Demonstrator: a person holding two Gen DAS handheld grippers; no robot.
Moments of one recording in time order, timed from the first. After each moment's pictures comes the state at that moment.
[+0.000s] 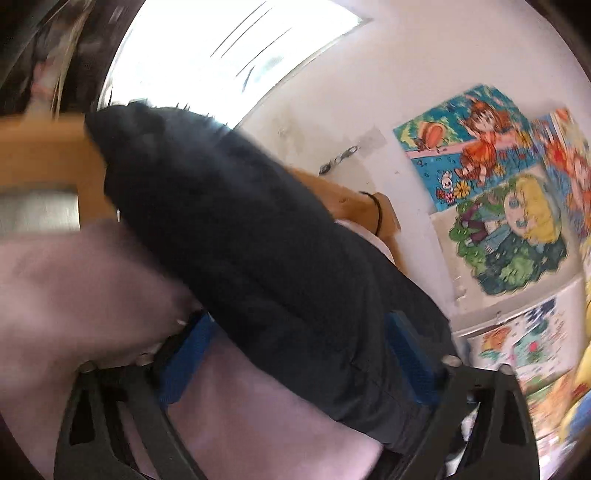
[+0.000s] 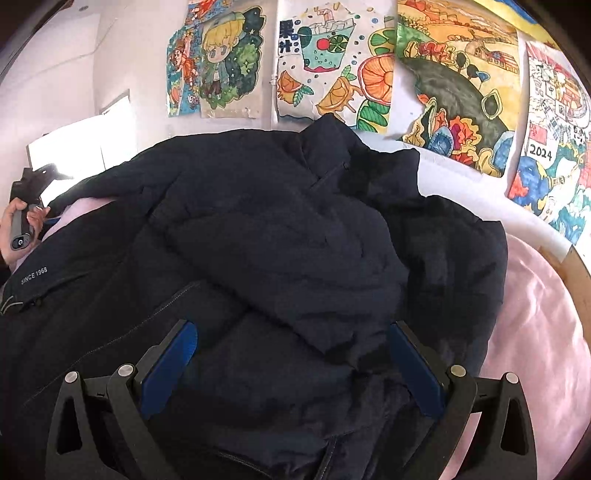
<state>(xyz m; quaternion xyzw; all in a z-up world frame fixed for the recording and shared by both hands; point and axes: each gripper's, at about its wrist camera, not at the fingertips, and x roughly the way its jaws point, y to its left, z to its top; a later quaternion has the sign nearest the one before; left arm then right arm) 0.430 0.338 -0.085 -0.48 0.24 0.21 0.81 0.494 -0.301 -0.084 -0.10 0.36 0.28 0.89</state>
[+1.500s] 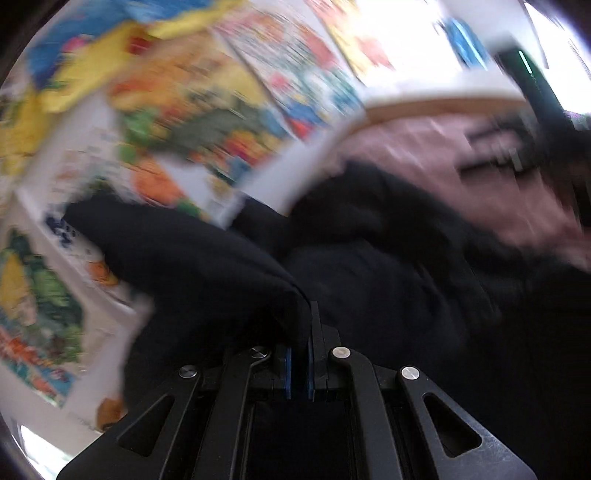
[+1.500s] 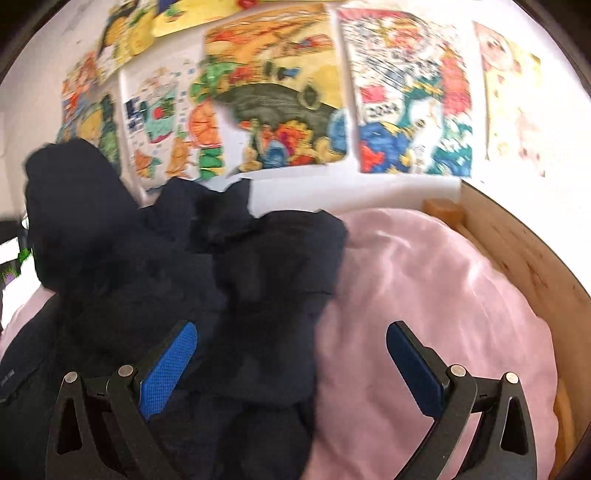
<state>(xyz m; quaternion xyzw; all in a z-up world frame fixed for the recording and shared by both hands) 0.518 -0.196 -0.069 0.38 0.24 -0.28 0.85 0.529 -0.458 -0.070 0.06 0.33 0.10 0.94</state>
